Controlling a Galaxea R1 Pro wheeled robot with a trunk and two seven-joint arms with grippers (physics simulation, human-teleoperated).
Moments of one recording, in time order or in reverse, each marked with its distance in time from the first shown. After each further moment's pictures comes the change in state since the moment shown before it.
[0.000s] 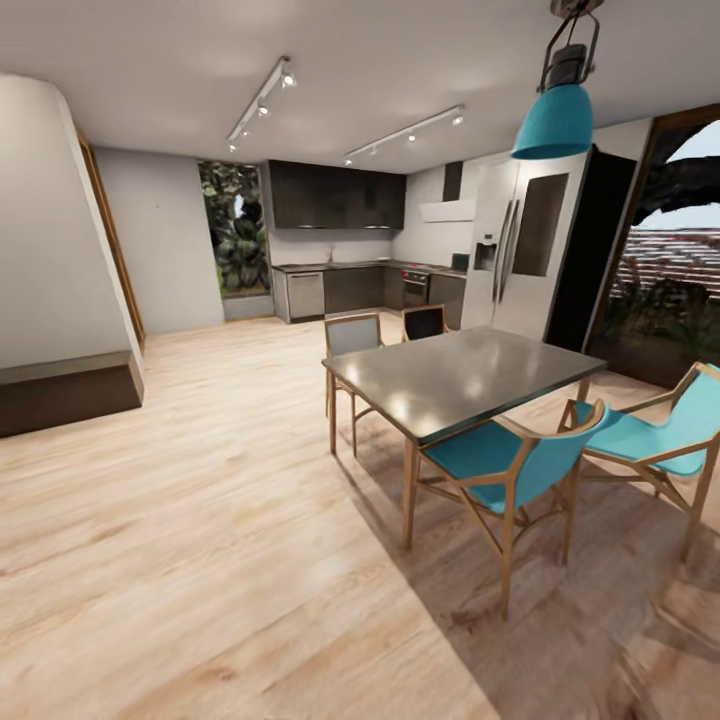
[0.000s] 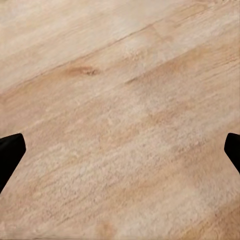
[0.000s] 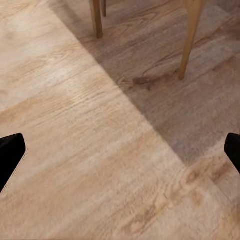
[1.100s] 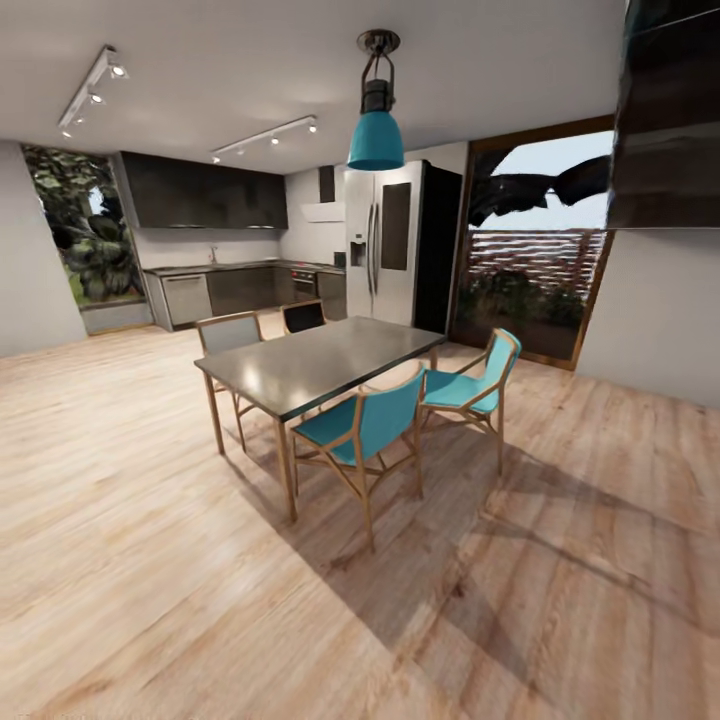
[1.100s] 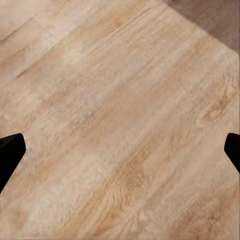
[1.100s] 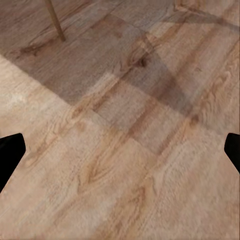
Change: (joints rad) left arm 0.000 -0.002 0.002 -0.002 0.000 0.002 0.000; right arm 0.000 -0.002 0.001 0.000 0.000 0.001 0.000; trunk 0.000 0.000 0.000
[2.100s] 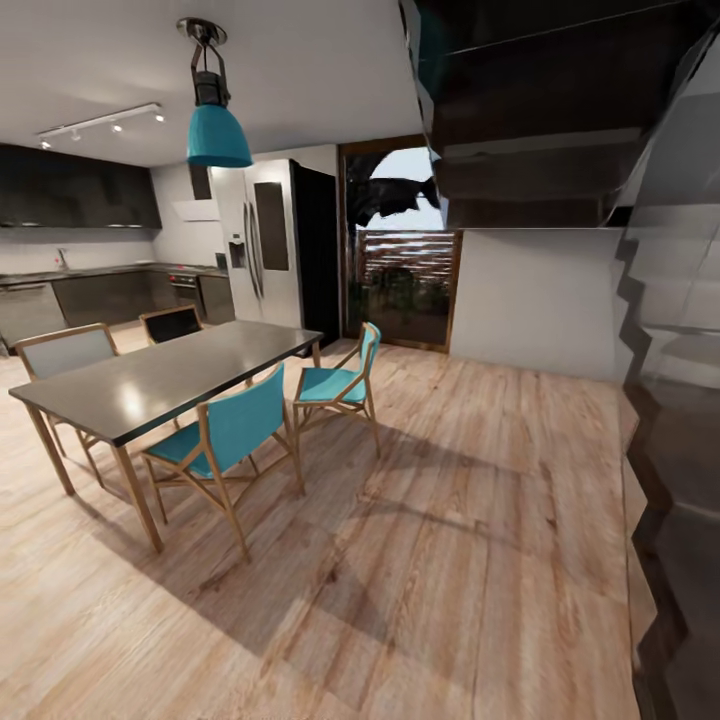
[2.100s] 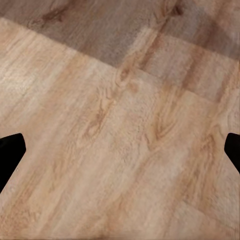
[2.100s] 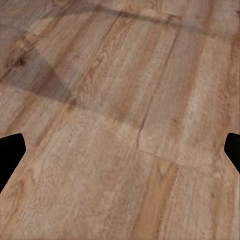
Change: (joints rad) left arm 0.000 0.001 -0.002 -0.020 0.000 -0.001 0.000; right arm 0.000 -0.003 0.000 -0.006 -0.001 -0.001 0.000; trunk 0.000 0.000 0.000
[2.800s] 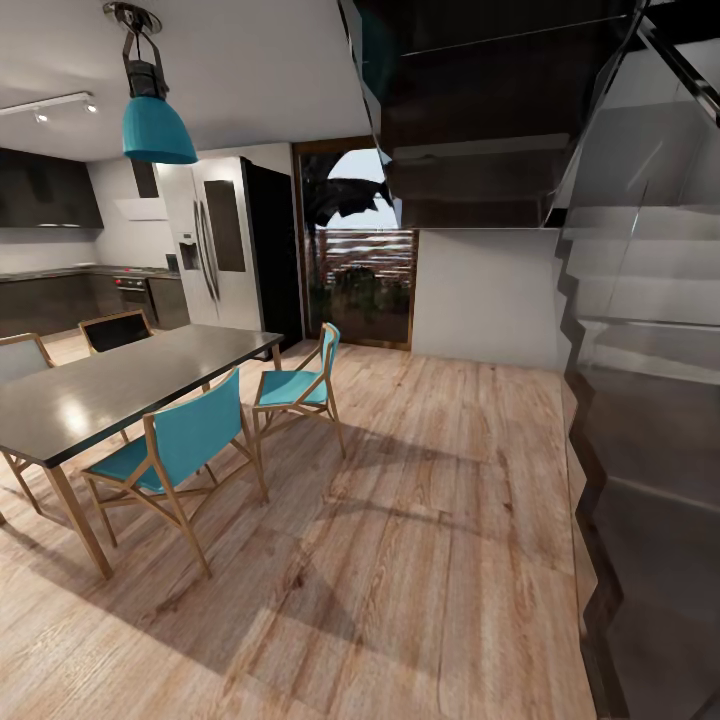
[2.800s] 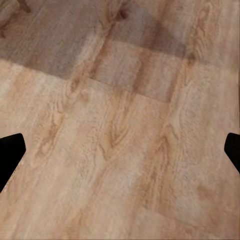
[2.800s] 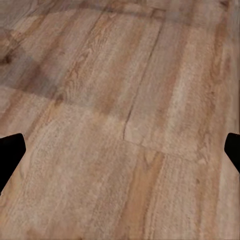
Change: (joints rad) left arm 0.000 -0.063 -0.002 -0.008 -0.052 0.005 0.010; right arm 0.000 0.012 0.059 0.002 0.006 0.005 0.006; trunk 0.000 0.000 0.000
